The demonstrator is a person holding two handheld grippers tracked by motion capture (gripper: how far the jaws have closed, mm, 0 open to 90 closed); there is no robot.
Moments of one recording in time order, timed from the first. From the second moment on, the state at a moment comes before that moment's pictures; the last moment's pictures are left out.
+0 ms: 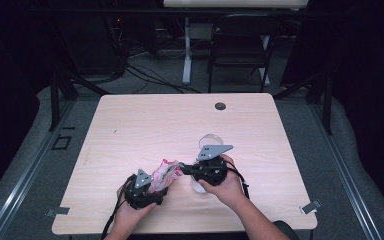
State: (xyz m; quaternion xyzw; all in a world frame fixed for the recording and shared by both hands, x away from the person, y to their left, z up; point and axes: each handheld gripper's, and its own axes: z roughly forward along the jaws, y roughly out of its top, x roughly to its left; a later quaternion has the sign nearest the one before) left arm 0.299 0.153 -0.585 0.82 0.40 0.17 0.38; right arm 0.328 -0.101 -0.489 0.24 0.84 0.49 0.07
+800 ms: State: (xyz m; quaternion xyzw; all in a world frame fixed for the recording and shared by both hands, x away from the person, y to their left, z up) left arm 0.313 0.144 -0.588 0.83 0.40 0.16 0.35; right arm 0.320 -0.102 -0.492 0.25 0.84 0.49 0.07
